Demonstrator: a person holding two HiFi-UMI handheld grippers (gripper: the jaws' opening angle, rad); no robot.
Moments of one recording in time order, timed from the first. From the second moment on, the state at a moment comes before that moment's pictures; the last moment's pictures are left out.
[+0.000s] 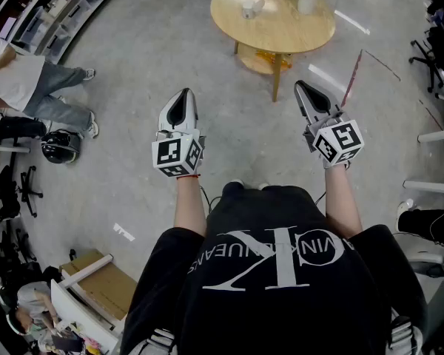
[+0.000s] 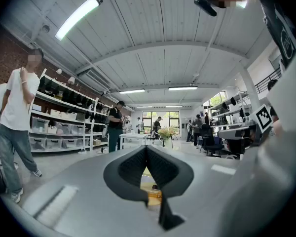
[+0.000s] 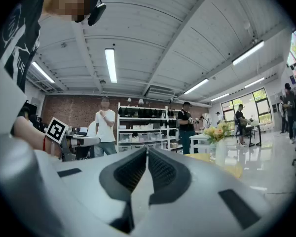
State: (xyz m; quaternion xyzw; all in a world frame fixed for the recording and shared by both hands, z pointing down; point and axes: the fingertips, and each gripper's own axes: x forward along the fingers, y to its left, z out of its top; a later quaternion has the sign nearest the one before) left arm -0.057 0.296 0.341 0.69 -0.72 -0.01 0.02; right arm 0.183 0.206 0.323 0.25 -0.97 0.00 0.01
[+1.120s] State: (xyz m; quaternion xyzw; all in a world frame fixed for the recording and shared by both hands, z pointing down) left arm -0.030 0.229 0.361 0.70 -0.72 -0.04 0.04; right arm 0.210 0.136 0.352 0.26 -0.96 0.04 0.00
